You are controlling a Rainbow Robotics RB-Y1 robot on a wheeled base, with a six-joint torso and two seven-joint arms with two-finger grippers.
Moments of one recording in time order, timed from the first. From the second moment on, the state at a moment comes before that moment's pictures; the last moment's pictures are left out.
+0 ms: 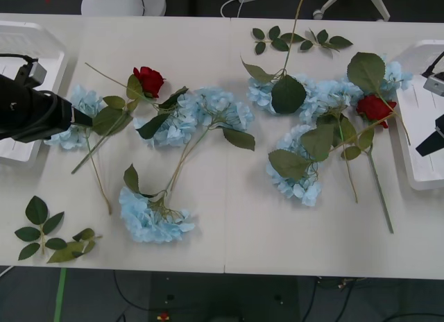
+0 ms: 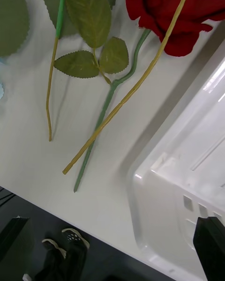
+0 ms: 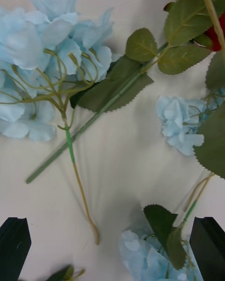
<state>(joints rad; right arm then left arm) -0.66 -1.09 0.26 -1.25 -1.27 1.59 1.98 -0.62 1.26 -0.58 -1.63 1.35 1.03 -0.97</state>
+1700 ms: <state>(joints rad) -0.60 -0.79 0.26 -1.13 -0.97 1.23 1.90 -0.82 0.90 -0.92 -1.14 1.23 1.07 -0.98</state>
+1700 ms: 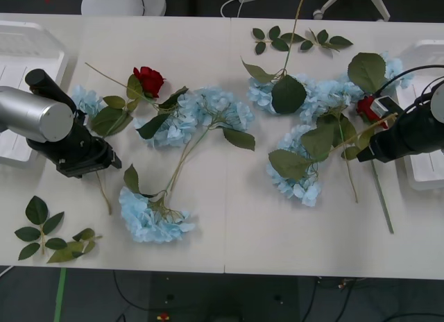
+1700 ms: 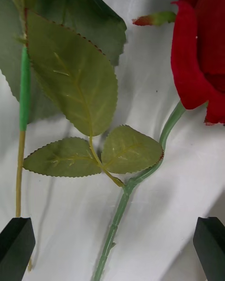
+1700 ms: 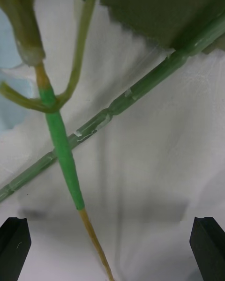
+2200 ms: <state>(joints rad) -0.60 -0.78 0.30 -1.10 -0.96 1.18 1.90 -0.84 0.86 -0.93 -1.06 1.19 1.01 -0.98</state>
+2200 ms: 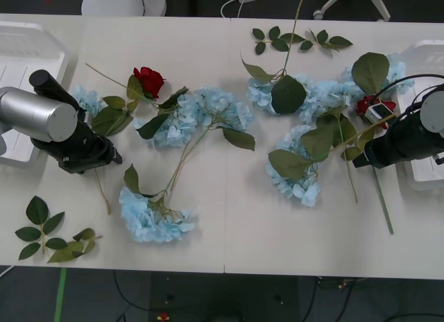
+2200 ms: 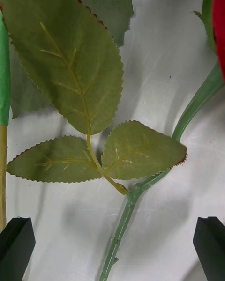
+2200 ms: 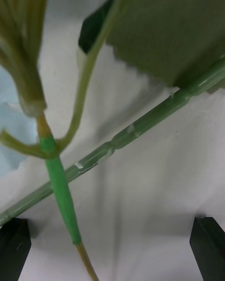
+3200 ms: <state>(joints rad) -0.60 -0.75 0.37 -1.01 -0.92 1.01 1.90 -0.86 0.85 -0.97 -1.07 1.03 0.96 -1.04</state>
